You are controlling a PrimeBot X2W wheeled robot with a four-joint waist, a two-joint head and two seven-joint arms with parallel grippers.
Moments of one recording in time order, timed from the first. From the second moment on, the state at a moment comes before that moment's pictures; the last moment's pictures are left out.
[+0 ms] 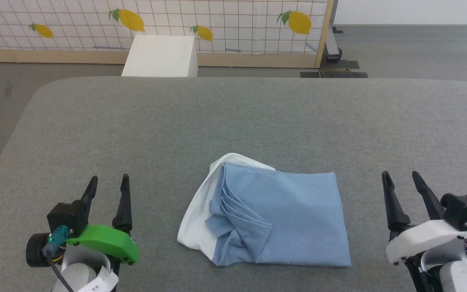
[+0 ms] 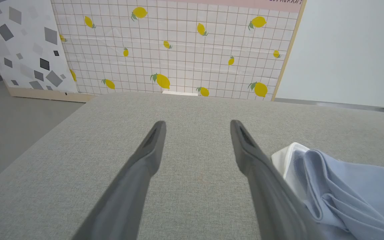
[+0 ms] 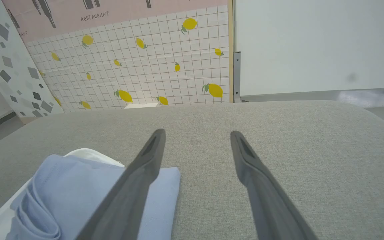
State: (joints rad) left arm -0.14 0.20 -0.08 0.29 -0.30 -0.04 -0.25; right arm -0.08 -0.11 -0.06 0.21 0.22 0.13 -0.12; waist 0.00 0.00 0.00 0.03
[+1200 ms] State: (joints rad) left arm -0.16 0.22 -0.08 0.17 -0.34 -0.01 -0.25; right arm -0.41 -0.15 0.07 0.36 0.22 0.13 0.86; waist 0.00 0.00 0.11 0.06
